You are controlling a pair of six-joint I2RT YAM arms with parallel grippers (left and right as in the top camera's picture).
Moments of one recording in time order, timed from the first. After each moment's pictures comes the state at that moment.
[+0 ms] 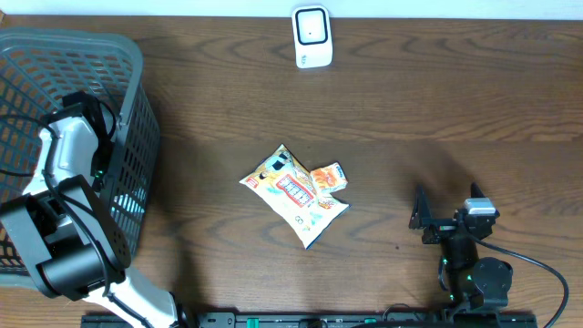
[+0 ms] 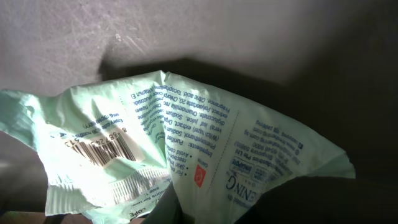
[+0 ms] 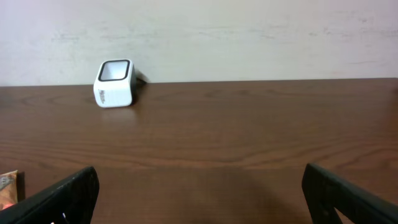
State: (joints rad) left arm 0.39 1.88 1.30 -1.06 0.05 -1.02; right arm 0.00 0.01 0.01 -0.07 -0.05 0.06
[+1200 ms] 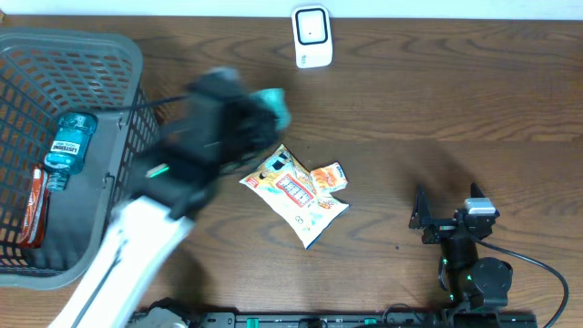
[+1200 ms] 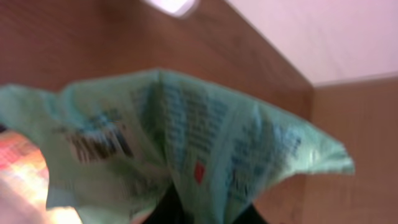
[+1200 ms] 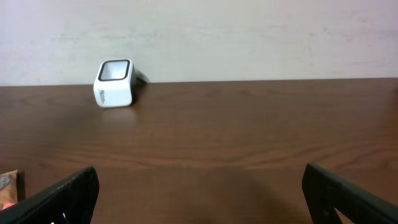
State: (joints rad) left arm -0.54 1.34 1.36 -0.71 0.10 -1.01; right arm 0.00 0.02 0.01 -0.07 -0.05 0.06
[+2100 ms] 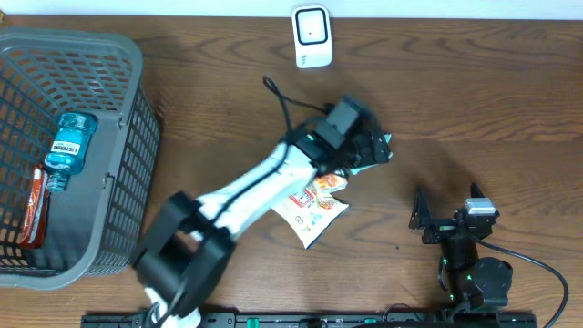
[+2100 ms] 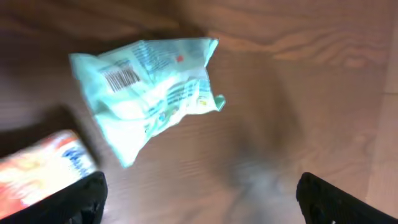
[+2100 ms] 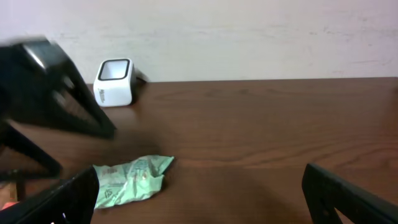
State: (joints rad) left arm -0.75 1.88 1.40 -0.43 0.23 -0.91; right arm 0.00 0.02 0.01 -0.07 -0.05 0.06
